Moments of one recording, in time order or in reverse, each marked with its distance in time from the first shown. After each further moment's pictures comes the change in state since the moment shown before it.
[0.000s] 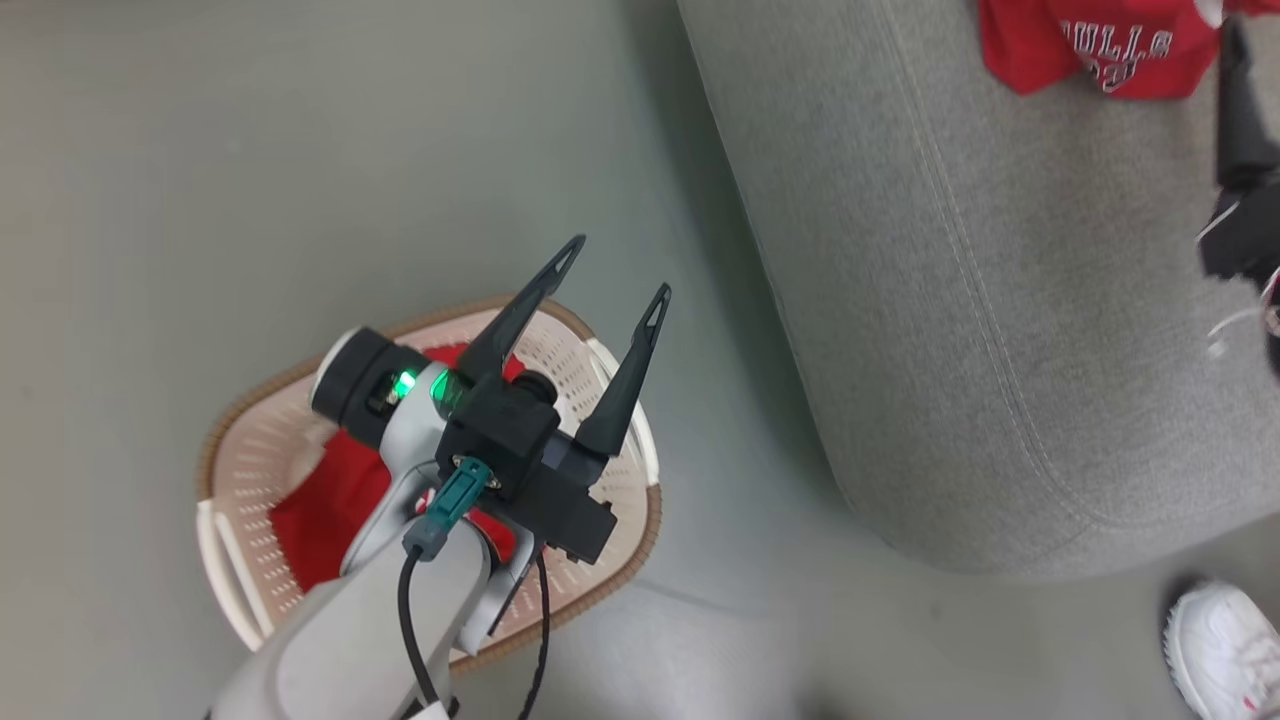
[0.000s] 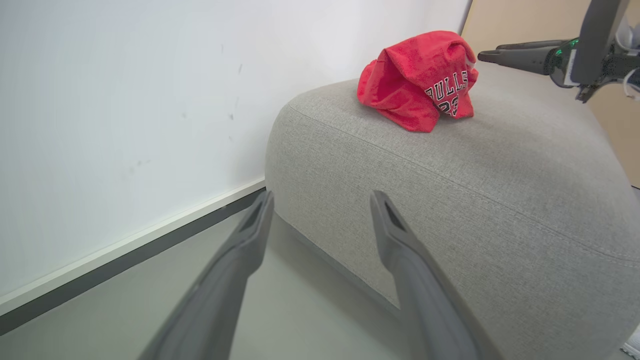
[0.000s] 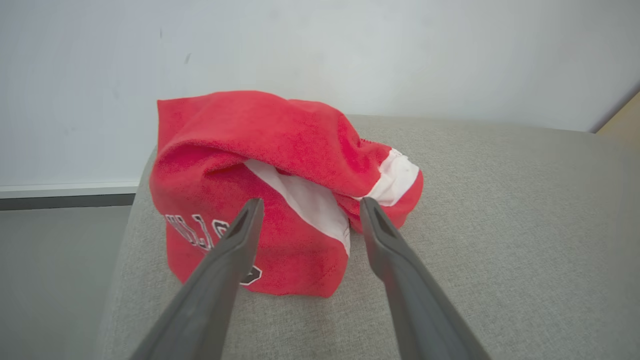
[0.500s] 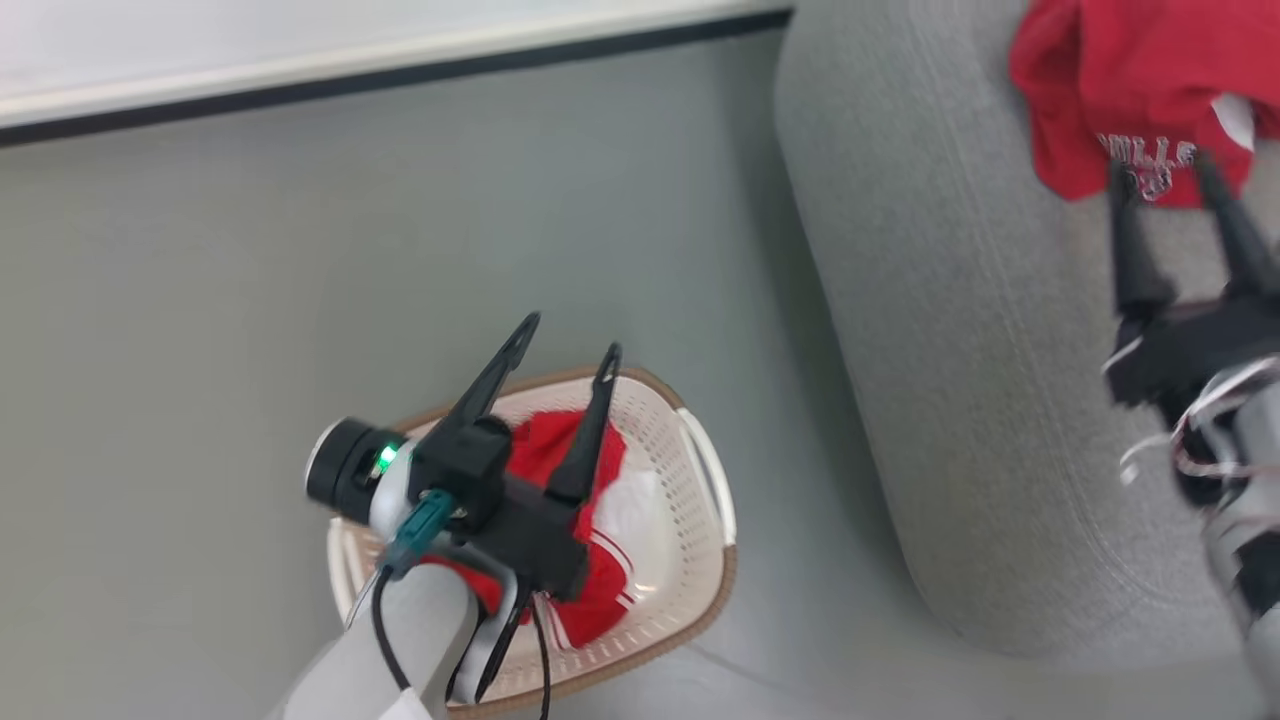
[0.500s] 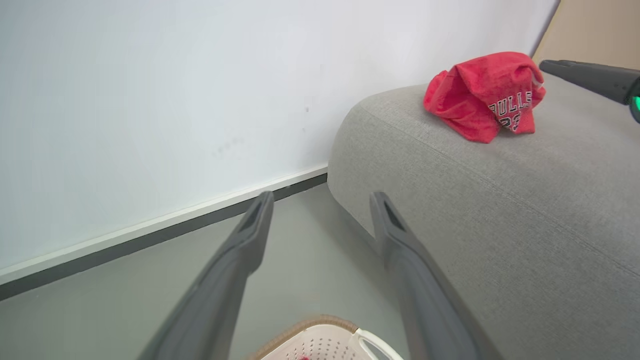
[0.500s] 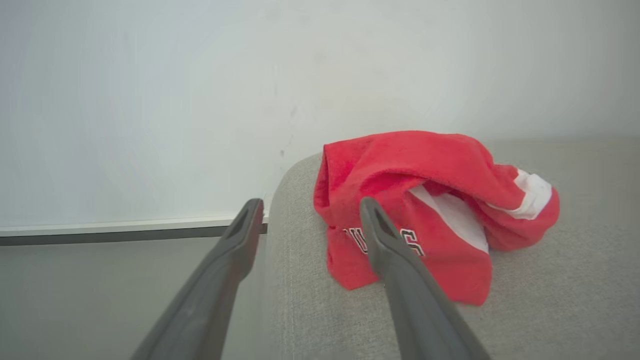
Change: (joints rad) left arm 0.112 -0.059 0.077 0.107 -0.078 0.000 -0.035; right arm 0.265 0.059 -0.048 -0.238 0.017 -0.007 0.000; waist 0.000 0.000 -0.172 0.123
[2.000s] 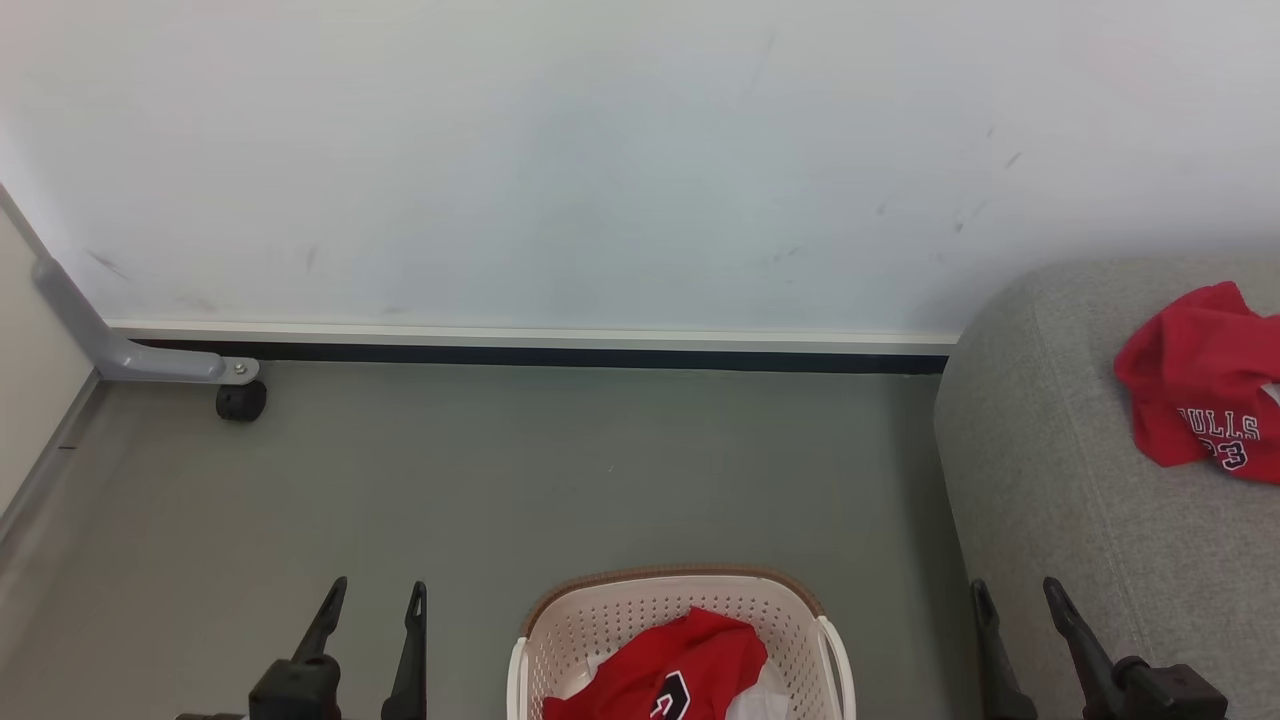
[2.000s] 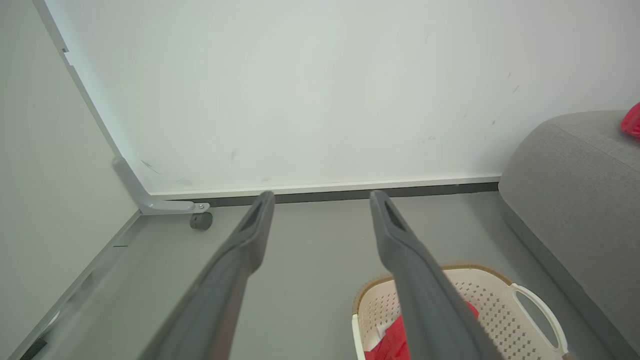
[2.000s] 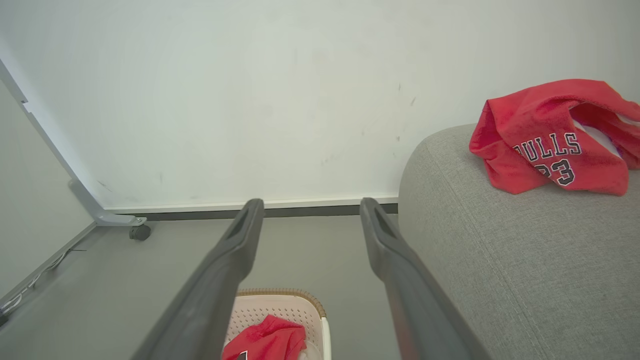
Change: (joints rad) left arm 0.483 0.043 0.329 -0.018 0.081 0.001 -0.006; right arm 0.785 0.193 -0.023 -0.460 -0.086 -0.196 0.000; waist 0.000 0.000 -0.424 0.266
